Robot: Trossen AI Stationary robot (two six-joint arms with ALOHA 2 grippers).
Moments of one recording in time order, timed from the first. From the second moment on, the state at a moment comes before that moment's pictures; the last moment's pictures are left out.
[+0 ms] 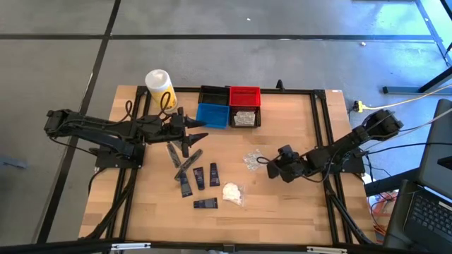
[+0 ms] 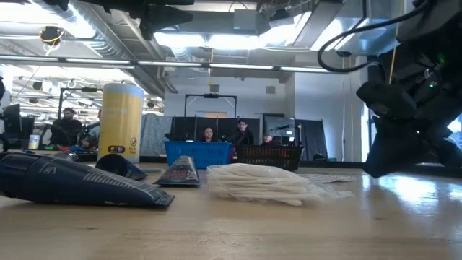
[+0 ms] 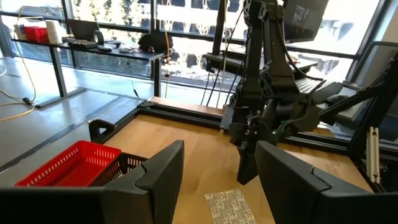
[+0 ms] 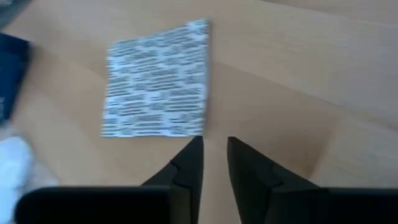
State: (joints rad) left arm -0.03 0.96 0.61 0.29 -0.27 -0.14; right arm 0.45 1.37 0.40 -0.11 0.51 1.50
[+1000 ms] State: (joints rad) left arm -0.03 0.96 0.61 0.29 -0.27 -0.14; right arm 0.41 1.49 0.40 0.08 0.51 1.51
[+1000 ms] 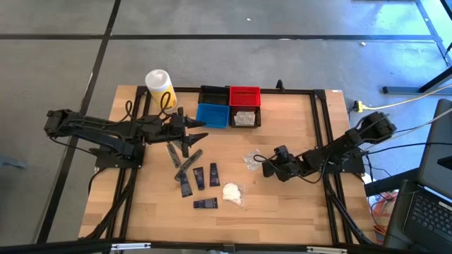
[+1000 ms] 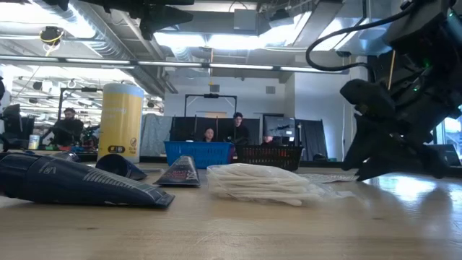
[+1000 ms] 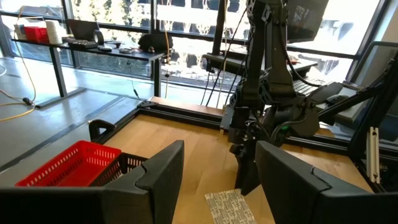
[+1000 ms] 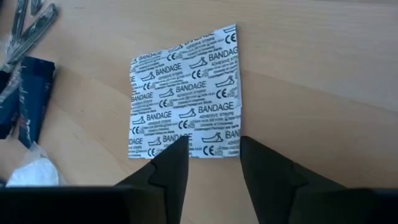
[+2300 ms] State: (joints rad) left arm -0.03 0.96 0.61 0.29 -0.27 -0.14; right arm 0.41 1.50 0.40 0.06 0.49 1.47
